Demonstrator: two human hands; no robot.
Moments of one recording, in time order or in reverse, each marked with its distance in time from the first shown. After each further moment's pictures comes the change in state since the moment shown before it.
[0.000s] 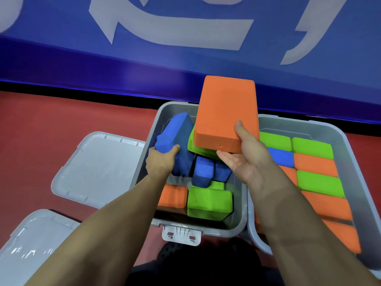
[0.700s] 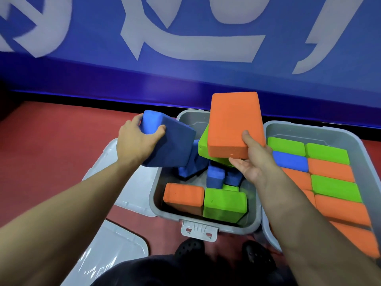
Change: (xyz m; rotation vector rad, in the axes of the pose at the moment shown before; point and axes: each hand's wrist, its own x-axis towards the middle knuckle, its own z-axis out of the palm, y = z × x) left_hand -0.026 0.063 -0.148 0.322 0.249 0.602; right_hand -0.018 0.011 0.010 -0.034 0.037 -0.027
